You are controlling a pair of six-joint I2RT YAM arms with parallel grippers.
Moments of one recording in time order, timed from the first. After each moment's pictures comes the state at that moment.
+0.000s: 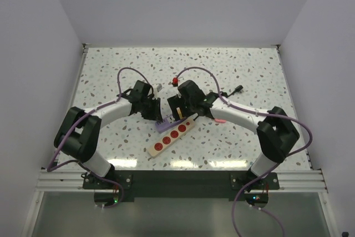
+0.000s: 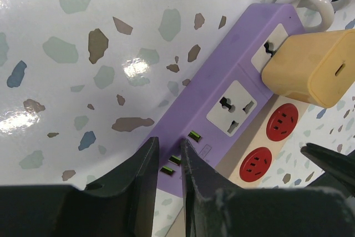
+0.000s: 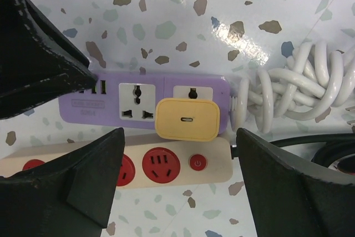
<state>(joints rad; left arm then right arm) -0.44 1.60 0.89 -0.33 0.31 -0.33 0.81 1.66 1.16 -0.37 0.09 0.30</state>
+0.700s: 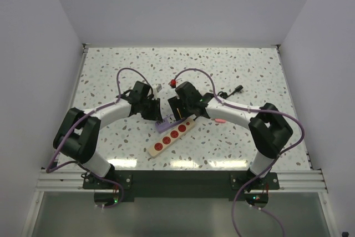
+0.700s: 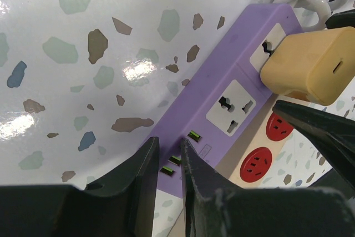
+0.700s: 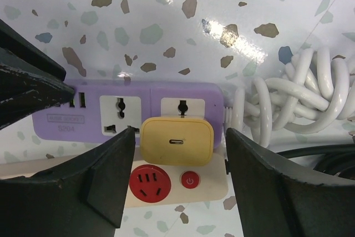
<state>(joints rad) -0.44 1.59 0.86 -0.31 0.31 -0.33 0.81 1.74 1.16 -0.34 0.12 0.29</state>
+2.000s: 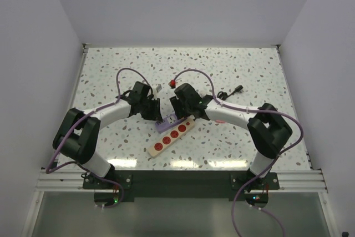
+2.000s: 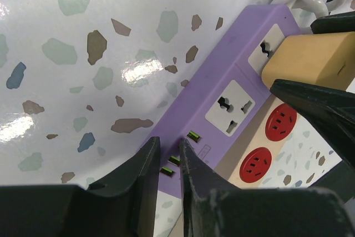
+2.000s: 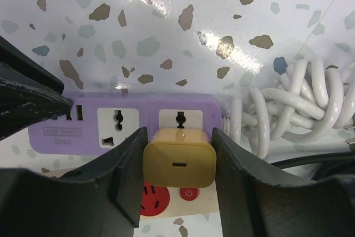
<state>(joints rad) -0.44 1.58 0.85 -0.29 0.32 -0.33 0.83 1.75 1.15 -0.28 0.16 0.29</state>
